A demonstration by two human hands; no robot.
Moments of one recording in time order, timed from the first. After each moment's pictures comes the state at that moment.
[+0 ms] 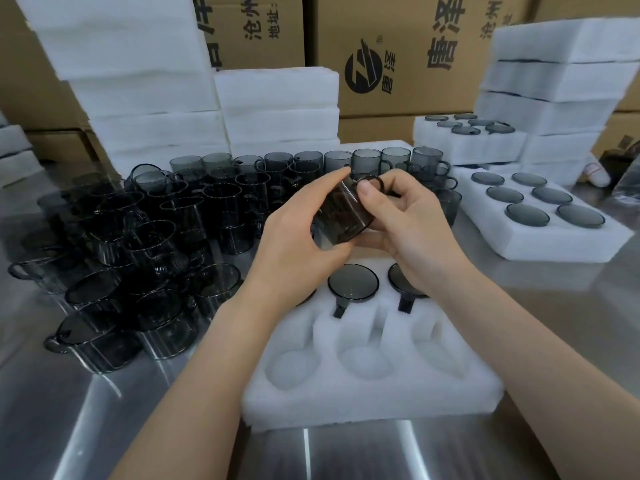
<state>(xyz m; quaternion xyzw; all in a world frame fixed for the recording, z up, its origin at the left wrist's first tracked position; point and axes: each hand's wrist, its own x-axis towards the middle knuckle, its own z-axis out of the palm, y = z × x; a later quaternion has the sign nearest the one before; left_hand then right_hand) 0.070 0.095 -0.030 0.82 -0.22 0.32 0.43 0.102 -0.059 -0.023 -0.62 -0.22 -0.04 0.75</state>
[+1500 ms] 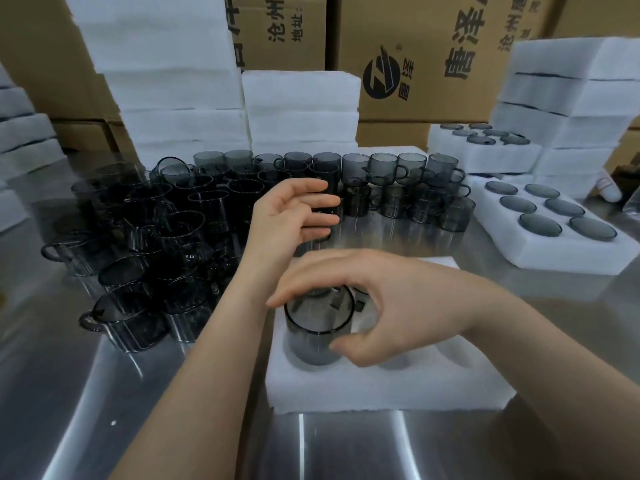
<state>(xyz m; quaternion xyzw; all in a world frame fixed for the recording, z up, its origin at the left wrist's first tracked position) 0.082 0.123 -0.024 0.66 -0.05 0.16 0.73 0.031 -0.037 0.019 -0.79 -0.52 0.13 0.29</state>
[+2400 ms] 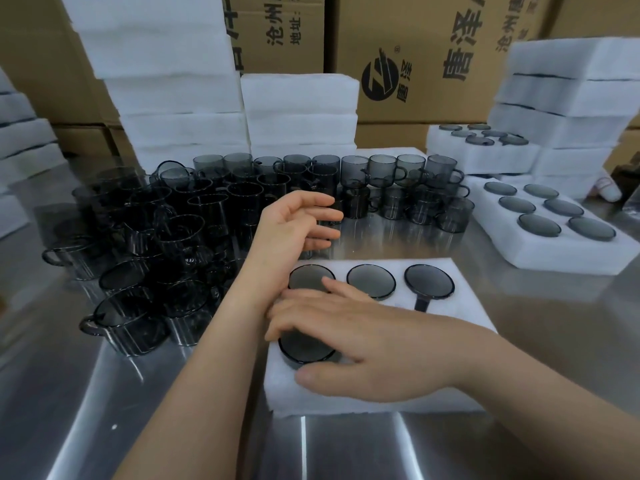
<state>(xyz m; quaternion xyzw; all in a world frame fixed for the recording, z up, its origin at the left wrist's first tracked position) 0.082 0.122 -0.031 0.71 -0.06 0.15 0.69 0.012 -0.029 -0.012 -0.83 -0.51 0.13 0.18</state>
